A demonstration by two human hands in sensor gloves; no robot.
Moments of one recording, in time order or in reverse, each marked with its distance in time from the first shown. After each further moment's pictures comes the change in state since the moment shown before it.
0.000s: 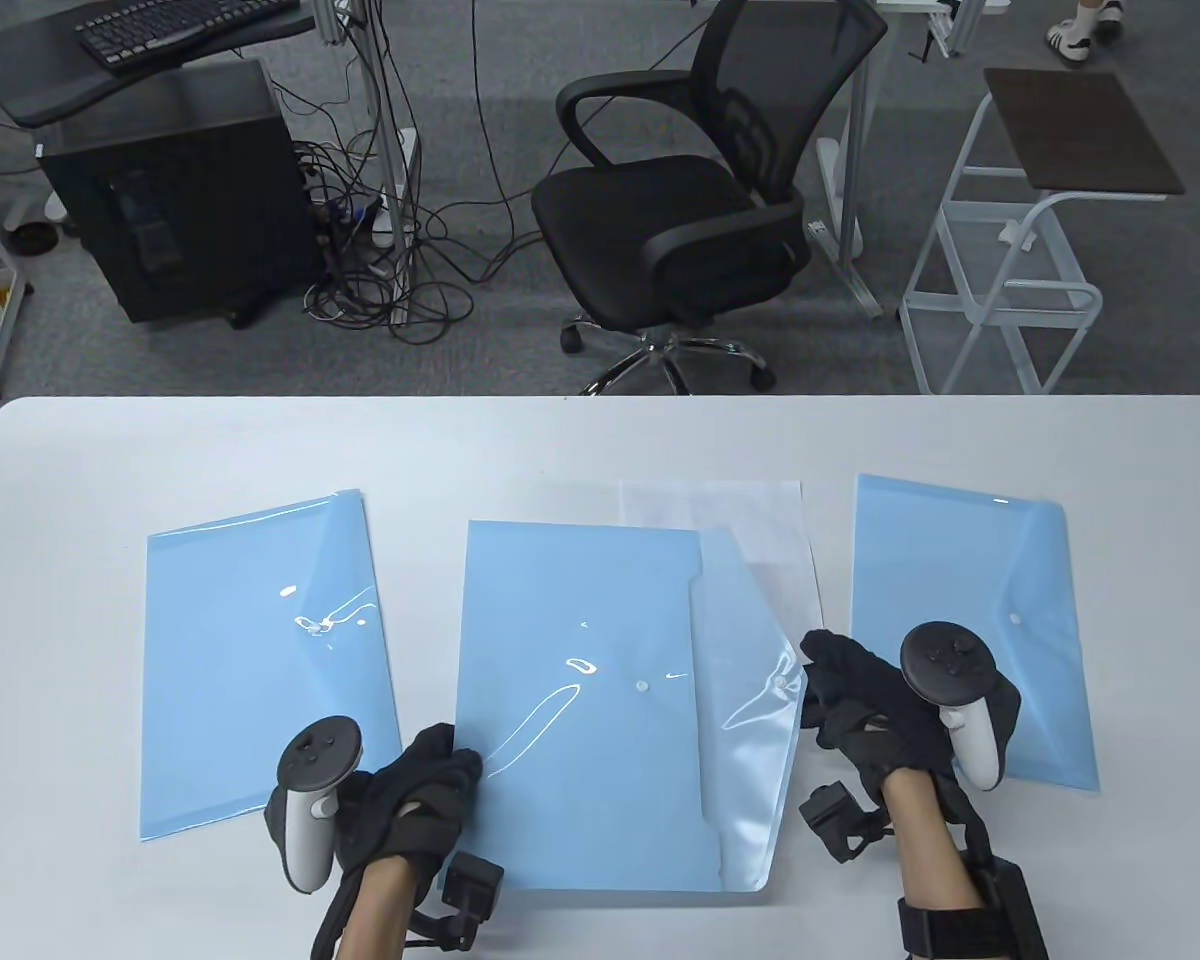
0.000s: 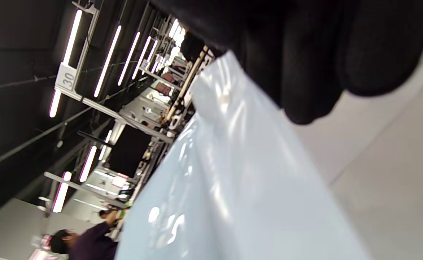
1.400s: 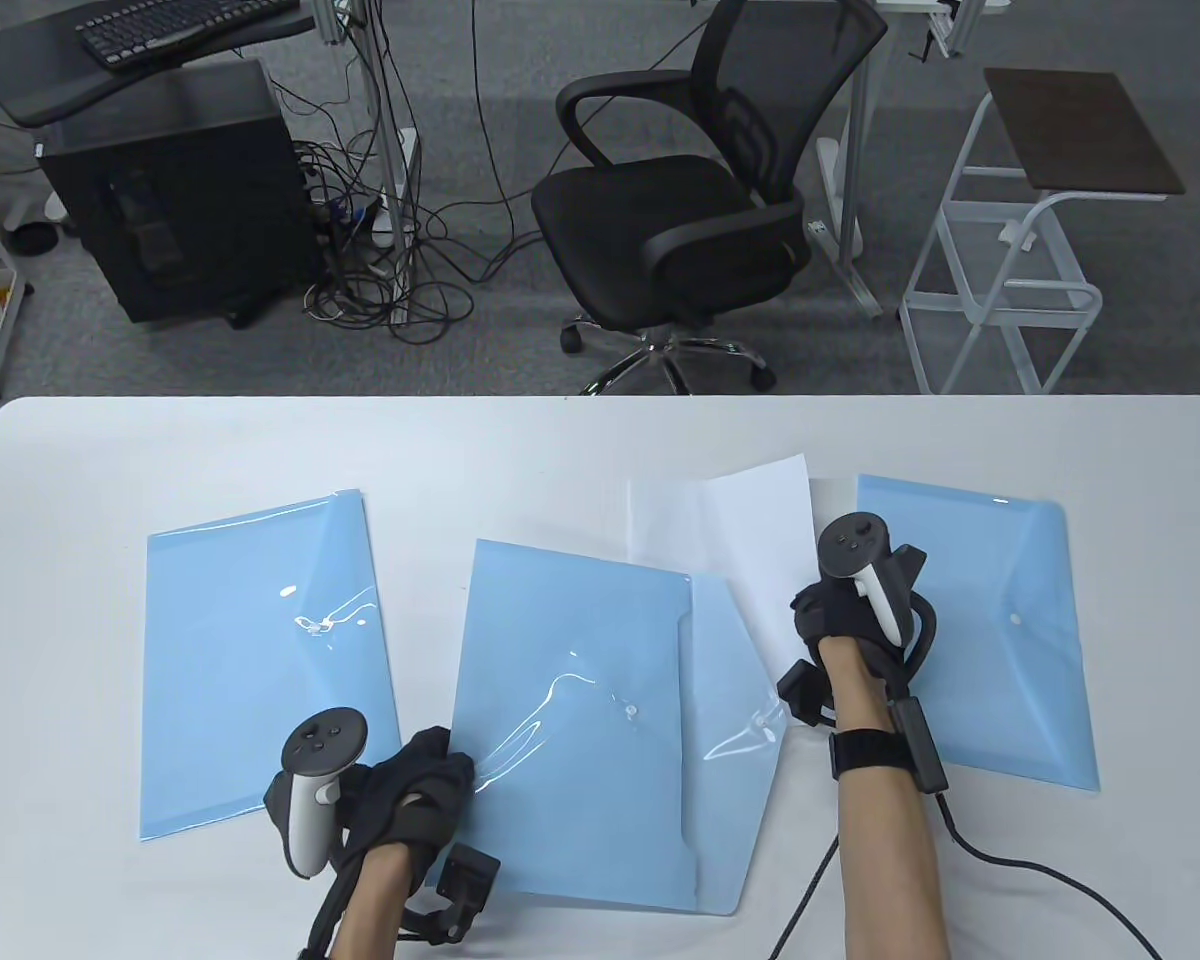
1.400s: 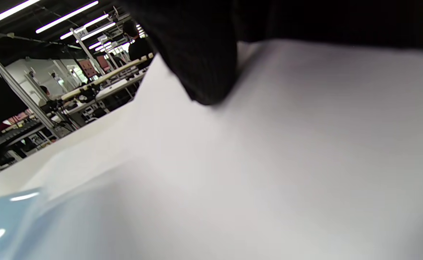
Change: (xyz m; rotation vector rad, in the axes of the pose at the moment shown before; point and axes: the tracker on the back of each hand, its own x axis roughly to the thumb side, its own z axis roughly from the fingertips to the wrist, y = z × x) left_hand -0.001 0.004 -0.010 0.033 0.080 -0.092; right_hand -0.005 0.007 -0.139 -0.254 0.262 0.643
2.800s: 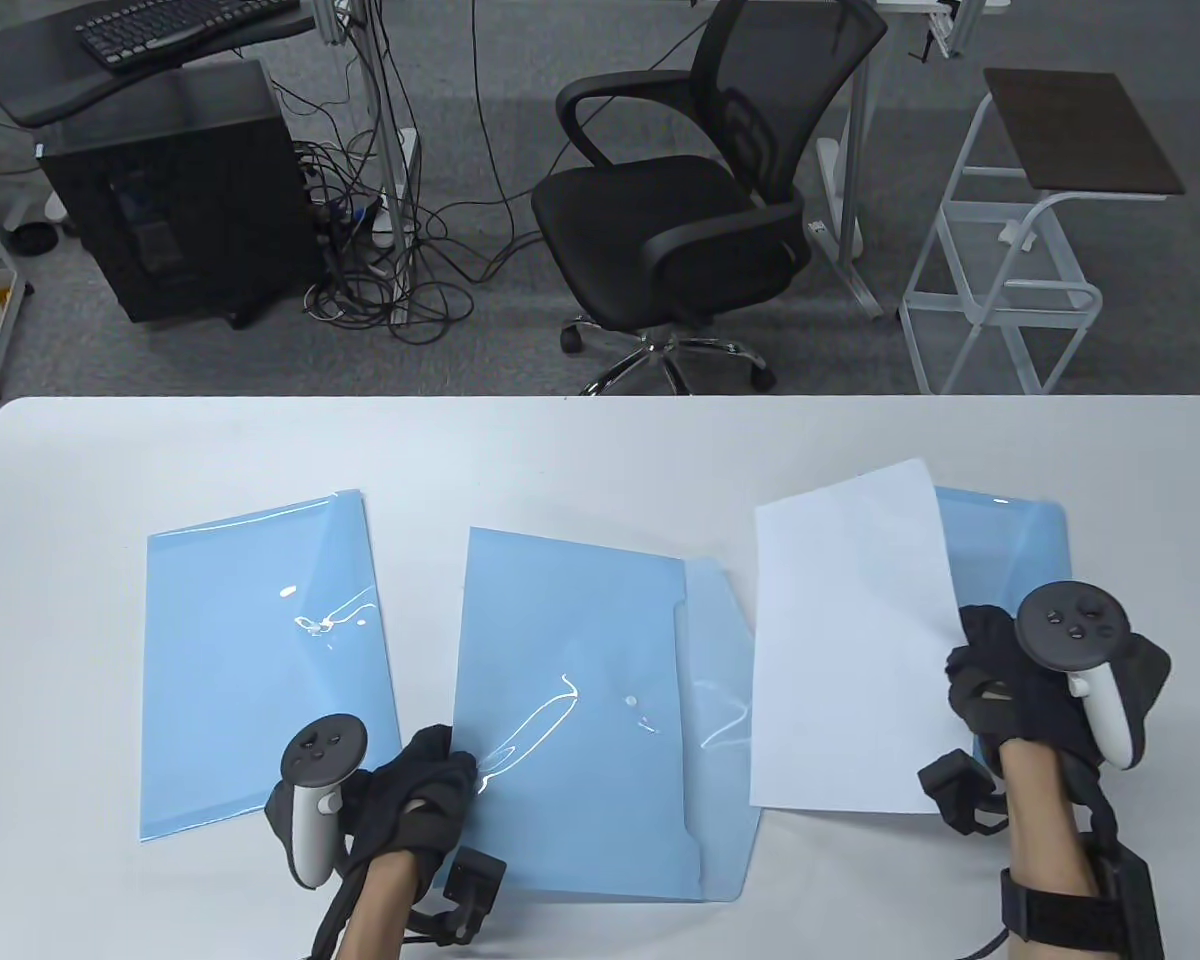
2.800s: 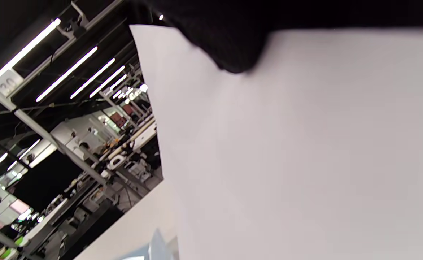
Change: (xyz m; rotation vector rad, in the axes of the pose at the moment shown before) left_hand 0.000 -0.002 0.006 0.042 -0.037 0.024; right_hand -0.093 -0.146 0.118 -0.069 -0.044 -0.299
